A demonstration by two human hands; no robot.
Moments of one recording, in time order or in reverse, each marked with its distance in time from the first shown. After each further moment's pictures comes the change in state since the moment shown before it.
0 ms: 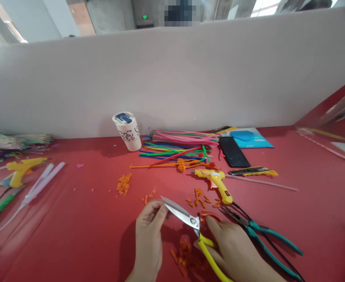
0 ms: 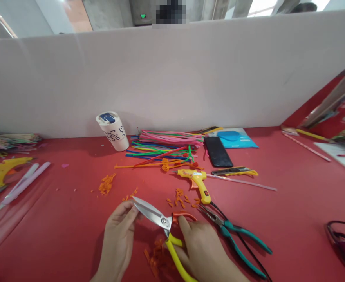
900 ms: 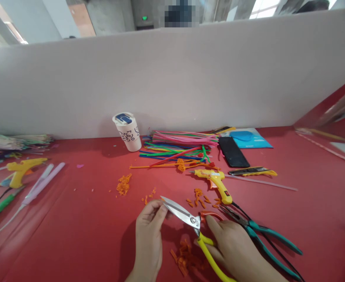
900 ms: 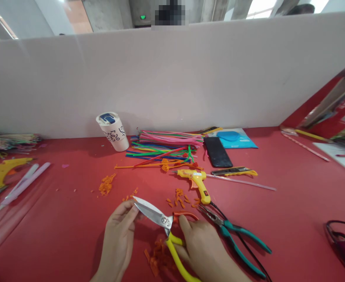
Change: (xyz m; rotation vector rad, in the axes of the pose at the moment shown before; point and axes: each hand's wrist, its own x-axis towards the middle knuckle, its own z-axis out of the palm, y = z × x) left_hand 0.001 0.002 0.002 -0.063 0.007 -0.016; right_hand 0.001 0.003 -0.003 -0.105 -0.018 -0.021
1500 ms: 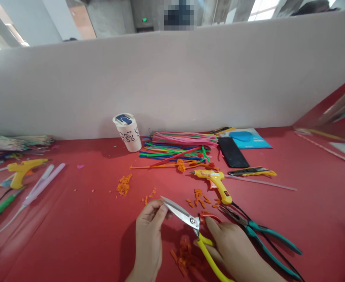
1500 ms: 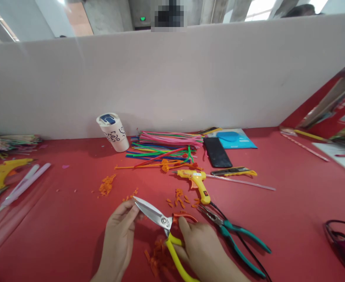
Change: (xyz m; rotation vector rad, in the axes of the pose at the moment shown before) left_hand 0.000 0.002 0.002 0.022 -0.014 0.029; right_hand 0.000 -0.003 0.001 0.001 -0.043 0.017
